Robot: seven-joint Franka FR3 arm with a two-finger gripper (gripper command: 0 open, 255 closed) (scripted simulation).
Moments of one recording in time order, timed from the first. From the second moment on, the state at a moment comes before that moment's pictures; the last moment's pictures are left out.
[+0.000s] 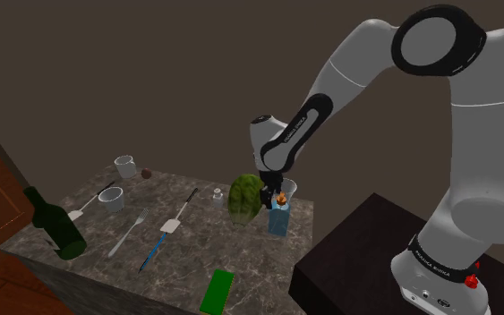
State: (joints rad) arm 0.08 0.44 0.16 -2.23 -0.17 2.44 0.00
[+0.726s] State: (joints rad) arm 0.10 0.55 0.14 -2.19 -0.20 2.51 0.02
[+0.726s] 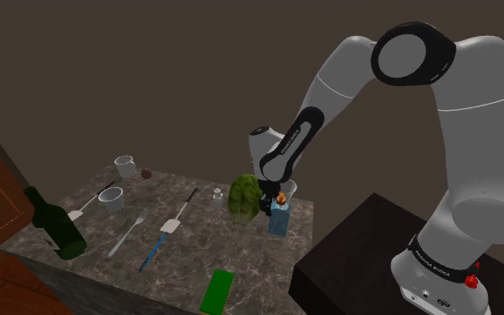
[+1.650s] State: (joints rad) arm 0.09 0.48 0.16 -2.21 -0.18 2.46 0.00
